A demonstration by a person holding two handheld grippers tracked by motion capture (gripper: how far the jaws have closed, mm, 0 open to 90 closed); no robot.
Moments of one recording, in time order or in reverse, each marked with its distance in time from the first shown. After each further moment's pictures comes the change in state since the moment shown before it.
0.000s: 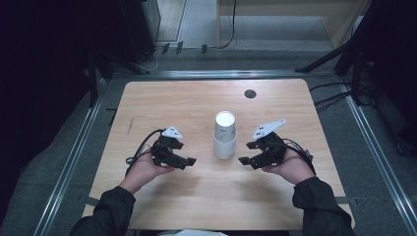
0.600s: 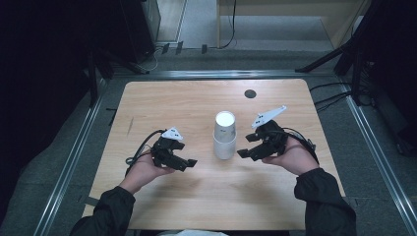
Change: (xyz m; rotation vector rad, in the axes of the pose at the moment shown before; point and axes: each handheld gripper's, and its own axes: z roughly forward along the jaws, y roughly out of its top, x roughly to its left) left arm -0.006 0.001 -0.004 -0.024 -0.023 0.029; right arm -0.003 0.030 -0.020 0.019 0.035 0.027
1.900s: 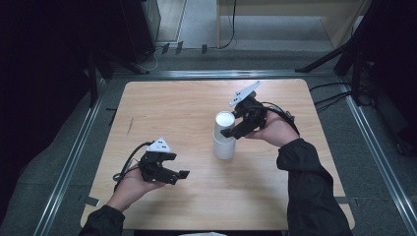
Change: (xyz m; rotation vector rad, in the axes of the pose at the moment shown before) left arm -0.025 -0.031 -0.032 -0.039 0.003 -0.045; right arm -0.016 0.074 0.020 0.014 0.005 -0.148
